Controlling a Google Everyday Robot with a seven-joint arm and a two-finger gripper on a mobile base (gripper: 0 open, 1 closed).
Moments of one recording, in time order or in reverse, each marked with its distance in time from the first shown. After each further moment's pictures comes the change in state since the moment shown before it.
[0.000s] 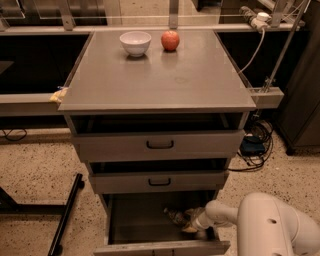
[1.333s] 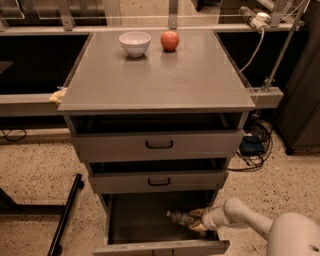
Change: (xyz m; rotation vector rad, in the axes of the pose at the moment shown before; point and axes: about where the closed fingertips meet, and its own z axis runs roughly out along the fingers) arm -0.002 0.002 -0.054 -0.053 -0.173 -0.078
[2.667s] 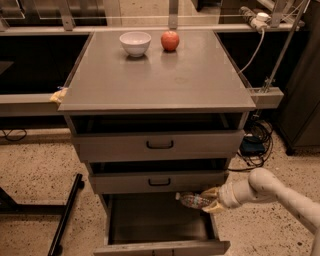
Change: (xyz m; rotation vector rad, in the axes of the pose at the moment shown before) arm -0.084 -0.024 -0.168 -0.088 -0.081 -0.067
